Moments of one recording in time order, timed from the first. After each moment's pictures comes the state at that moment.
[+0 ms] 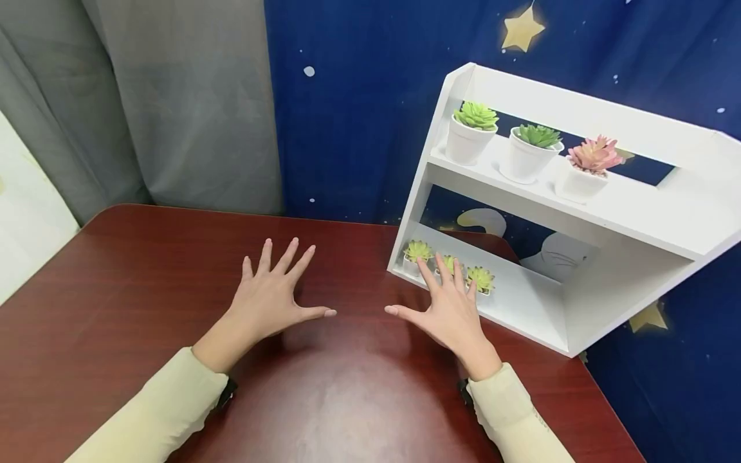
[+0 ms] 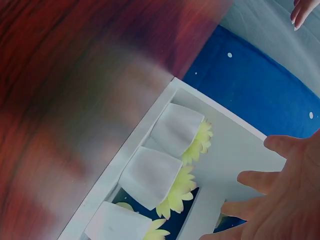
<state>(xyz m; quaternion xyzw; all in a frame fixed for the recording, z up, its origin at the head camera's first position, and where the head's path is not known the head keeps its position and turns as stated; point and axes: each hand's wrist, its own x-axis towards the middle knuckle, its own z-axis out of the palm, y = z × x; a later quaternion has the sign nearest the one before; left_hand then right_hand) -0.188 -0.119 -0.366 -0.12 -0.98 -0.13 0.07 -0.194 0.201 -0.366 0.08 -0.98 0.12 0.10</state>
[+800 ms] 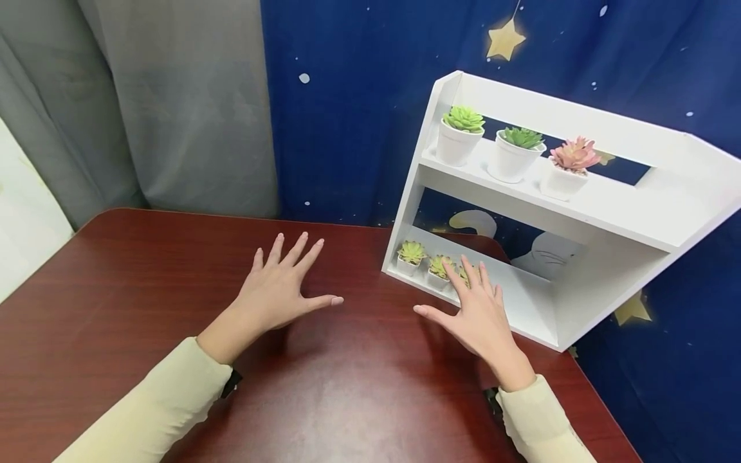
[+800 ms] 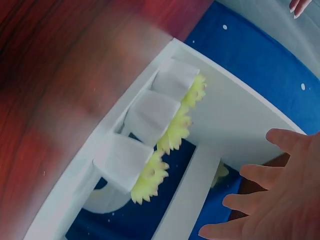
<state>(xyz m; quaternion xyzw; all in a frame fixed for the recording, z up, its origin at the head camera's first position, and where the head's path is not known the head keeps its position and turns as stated) -0.186 -0.107 -0.341 -0.15 -0.98 -0.14 0.06 -0.166 0.242 -0.345 0.07 -0.98 0.14 0.12</state>
